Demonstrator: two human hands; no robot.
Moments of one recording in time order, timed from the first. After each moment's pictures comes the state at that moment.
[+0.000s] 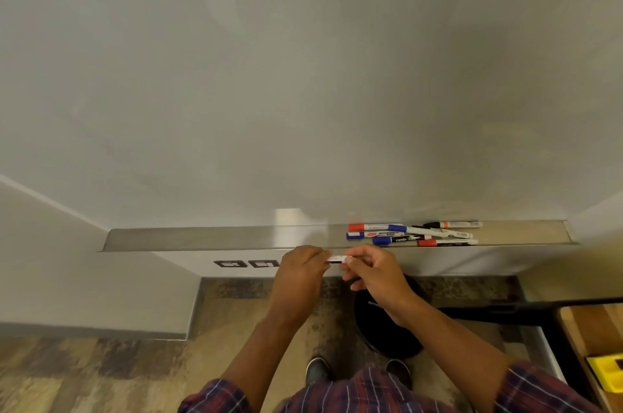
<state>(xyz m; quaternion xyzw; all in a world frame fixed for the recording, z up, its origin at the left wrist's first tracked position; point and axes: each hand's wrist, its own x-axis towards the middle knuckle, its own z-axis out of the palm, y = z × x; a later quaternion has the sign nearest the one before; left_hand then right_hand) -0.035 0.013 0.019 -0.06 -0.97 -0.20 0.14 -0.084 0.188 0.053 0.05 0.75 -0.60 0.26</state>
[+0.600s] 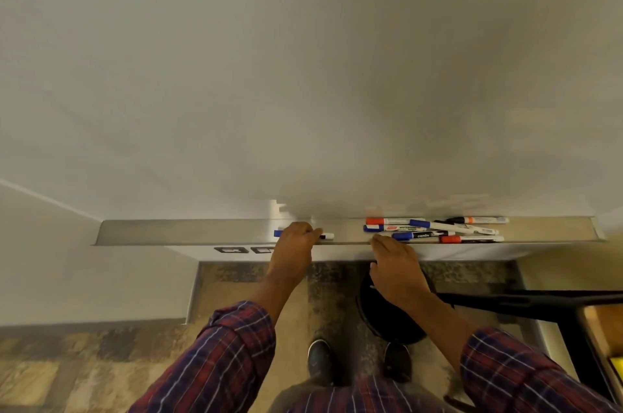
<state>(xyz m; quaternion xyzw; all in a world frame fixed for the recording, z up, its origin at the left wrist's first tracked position) -0.101 -0.067 -0.056 -0.02 -0.99 -0.16 -0.06 -0.122 0.178 -0.039 -0.17 0.96 -0.09 0.19</state>
